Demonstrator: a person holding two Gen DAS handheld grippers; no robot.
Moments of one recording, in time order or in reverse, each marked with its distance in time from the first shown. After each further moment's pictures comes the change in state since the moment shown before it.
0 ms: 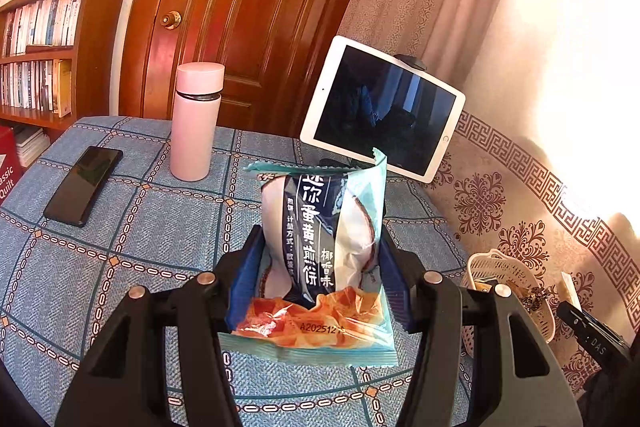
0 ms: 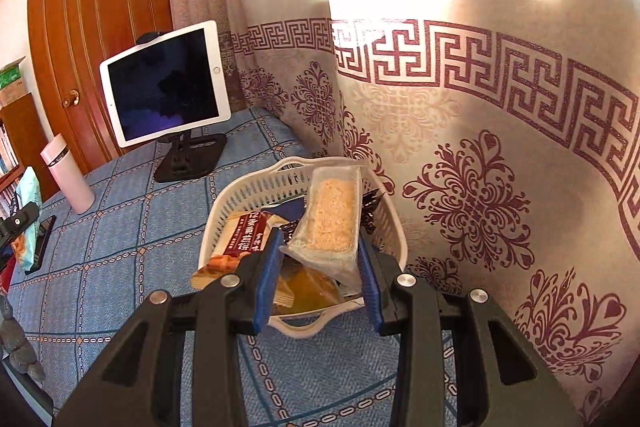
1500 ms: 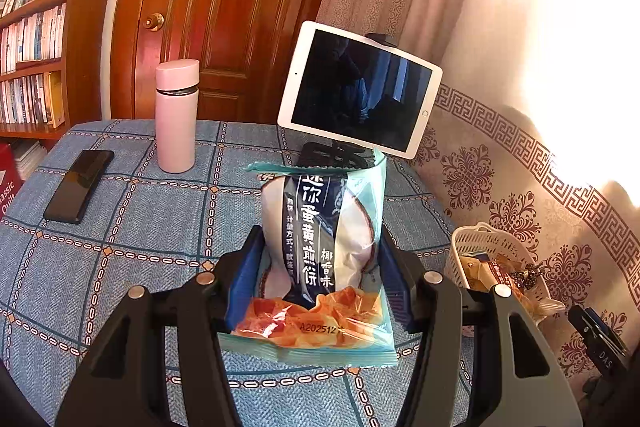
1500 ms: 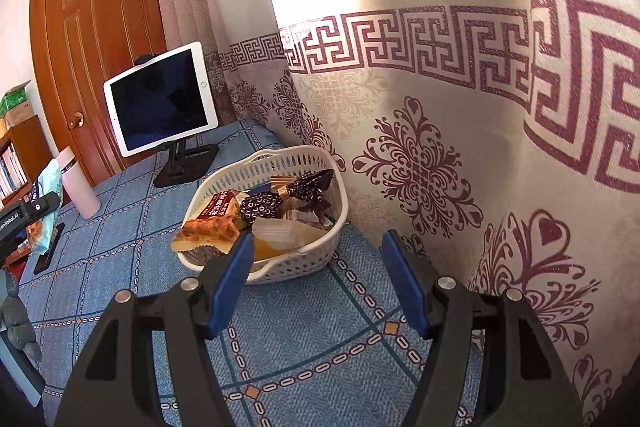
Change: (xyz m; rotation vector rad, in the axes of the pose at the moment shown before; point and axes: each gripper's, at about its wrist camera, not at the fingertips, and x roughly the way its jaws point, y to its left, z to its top) left arm -0.007 -0.036 -0.012 0.085 0.051 -0.004; right arm -0.038 -0.050 -0.043 0.075 -0.059 0.053
